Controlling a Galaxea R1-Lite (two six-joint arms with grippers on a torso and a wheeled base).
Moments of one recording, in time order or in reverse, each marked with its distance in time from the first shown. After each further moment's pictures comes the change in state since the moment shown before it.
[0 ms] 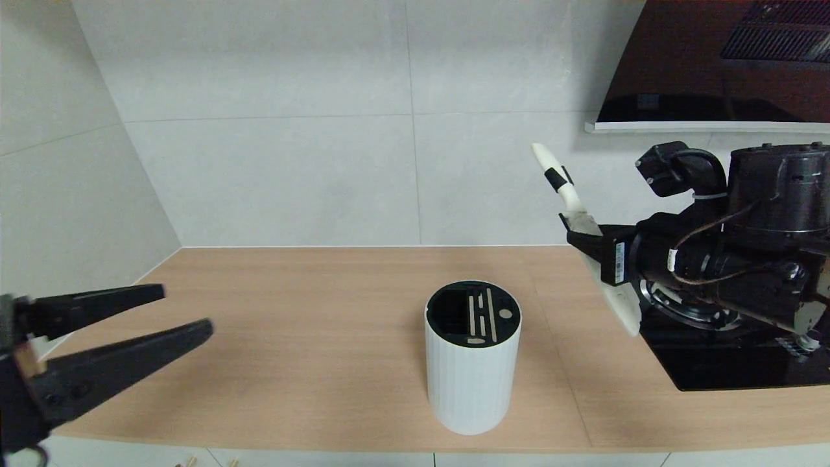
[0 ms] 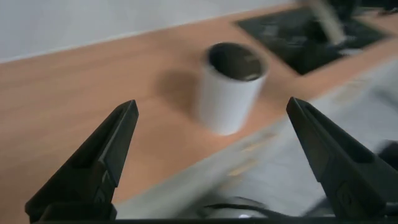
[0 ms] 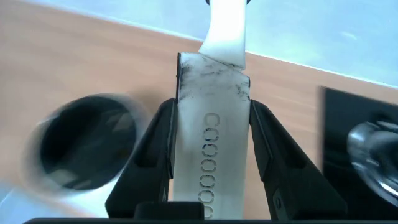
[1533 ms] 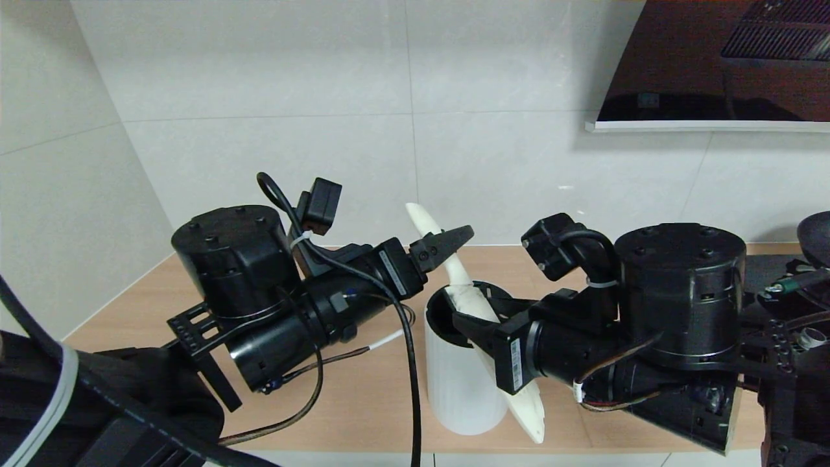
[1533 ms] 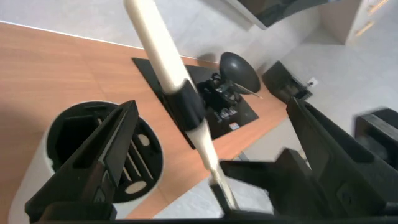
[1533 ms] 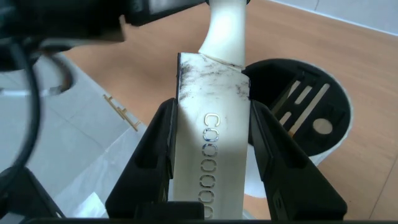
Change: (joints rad) left arm -0.466 0.766 -0.008 -1.033 0.324 -0.638; right arm 0.402 0.103 0.053 -0.115 -0.035 0.175
